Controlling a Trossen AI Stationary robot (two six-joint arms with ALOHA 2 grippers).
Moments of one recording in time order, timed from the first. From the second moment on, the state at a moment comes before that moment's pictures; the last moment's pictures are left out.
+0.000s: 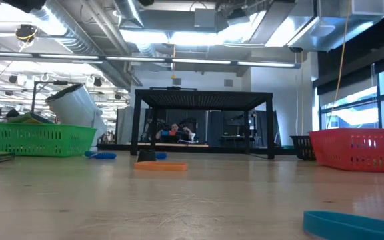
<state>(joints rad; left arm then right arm) -0.42 1.48 0.66 0.92 -0.07 -0.04 0.35 1.67 1.02 0.57 -0.12 -0.30</state>
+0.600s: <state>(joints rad) -0.43 1.48 0.66 0.92 -0.06 -0.04 0.35 1.66 1.02 0.57 -0.12 -0.30</state>
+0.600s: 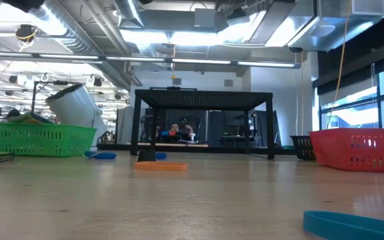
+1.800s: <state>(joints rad) -0.44 1.48 0.66 0.69 -0.48 -0.20 0.32 1.41 1.02 -0.27 0.31 0.07</state>
